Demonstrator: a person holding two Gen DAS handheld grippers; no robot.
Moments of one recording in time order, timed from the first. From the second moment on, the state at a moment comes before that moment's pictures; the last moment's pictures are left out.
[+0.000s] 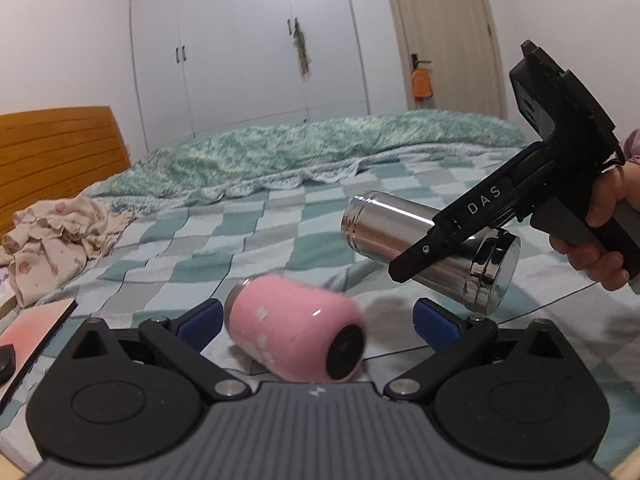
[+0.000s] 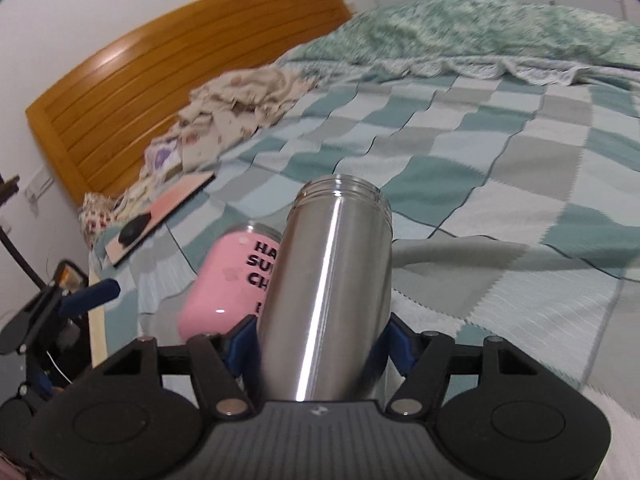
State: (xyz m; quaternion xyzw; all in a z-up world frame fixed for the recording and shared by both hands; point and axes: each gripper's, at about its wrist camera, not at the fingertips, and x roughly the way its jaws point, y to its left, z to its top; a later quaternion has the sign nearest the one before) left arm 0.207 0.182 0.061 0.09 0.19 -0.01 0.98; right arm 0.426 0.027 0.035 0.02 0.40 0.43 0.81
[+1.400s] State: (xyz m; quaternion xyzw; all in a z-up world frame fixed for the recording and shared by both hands) left arm 0.123 0.060 0.071 0.08 0.20 -0.13 0.97; right arm 0.249 -0.169 -0.019 0.13 0.44 0.16 0.87
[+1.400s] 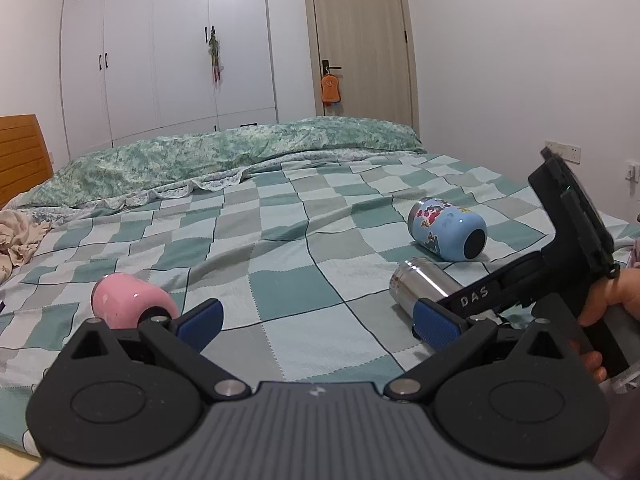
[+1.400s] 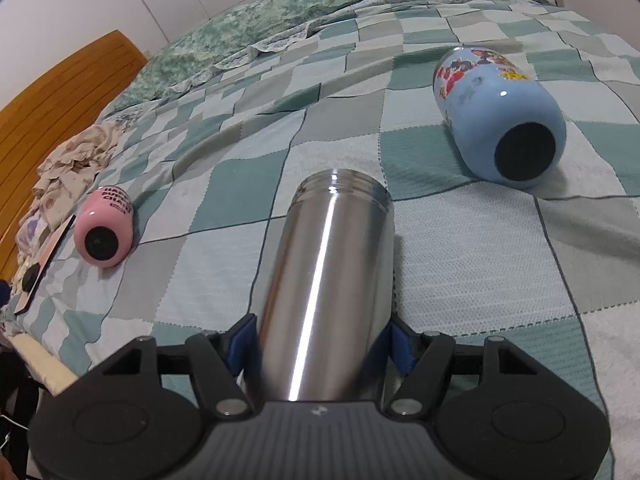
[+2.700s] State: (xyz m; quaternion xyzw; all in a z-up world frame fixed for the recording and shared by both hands) left arm 0.273 -0.103 0.016 0.05 0.49 -0.07 0.87; right arm 0.234 -0.356 -0.010 0.08 0.26 0.19 0.94
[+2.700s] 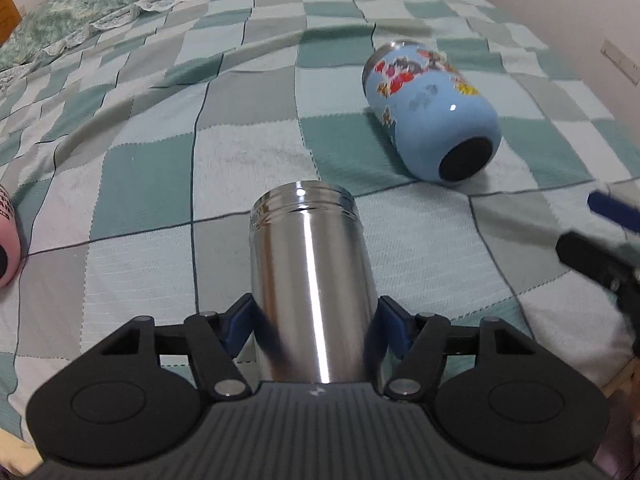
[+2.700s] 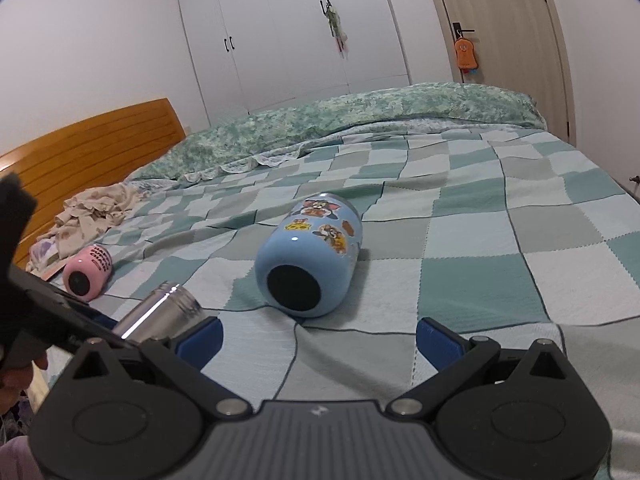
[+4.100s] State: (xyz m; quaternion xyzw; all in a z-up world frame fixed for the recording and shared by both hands) left arm 0.246 -0.154 0.025 0.06 0.22 -0.12 0.97; right arm 0.152 -0.363 -0.015 0.09 0.09 0.10 0.99
